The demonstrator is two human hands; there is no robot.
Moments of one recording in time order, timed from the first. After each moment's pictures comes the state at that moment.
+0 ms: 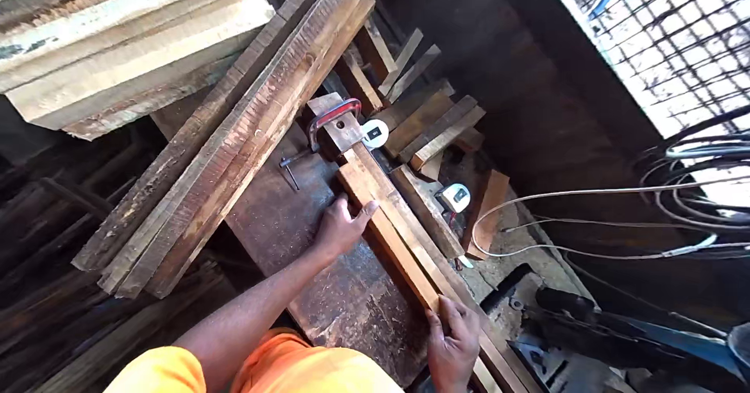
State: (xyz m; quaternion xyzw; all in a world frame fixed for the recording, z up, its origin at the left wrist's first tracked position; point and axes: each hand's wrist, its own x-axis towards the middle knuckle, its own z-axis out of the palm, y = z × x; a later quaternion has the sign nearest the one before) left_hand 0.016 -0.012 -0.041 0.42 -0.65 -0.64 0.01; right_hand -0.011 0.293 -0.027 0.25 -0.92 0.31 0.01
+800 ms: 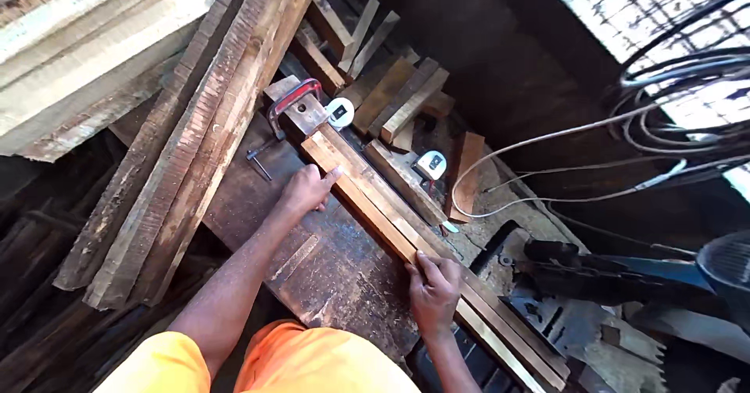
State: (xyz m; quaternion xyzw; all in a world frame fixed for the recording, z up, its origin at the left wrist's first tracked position) left_hand -0.011 -0.059 -0.016 0.41 -0.74 -0.50 -0.18; right_hand -0.022 0.276 -0.039 0.28 -0.91 0.29 0.07
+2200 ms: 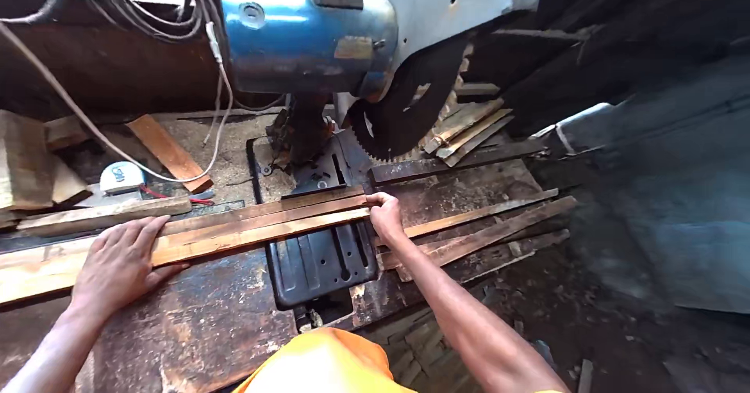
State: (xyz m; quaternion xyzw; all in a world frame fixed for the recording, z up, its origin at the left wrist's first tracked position) left_hand -0.065 0.099 -0.040 -0.24 -0.97 -0.06 -0.04; right_hand -0.004 0.617 -0.014 -0.33 -0.85 0.41 -0.01
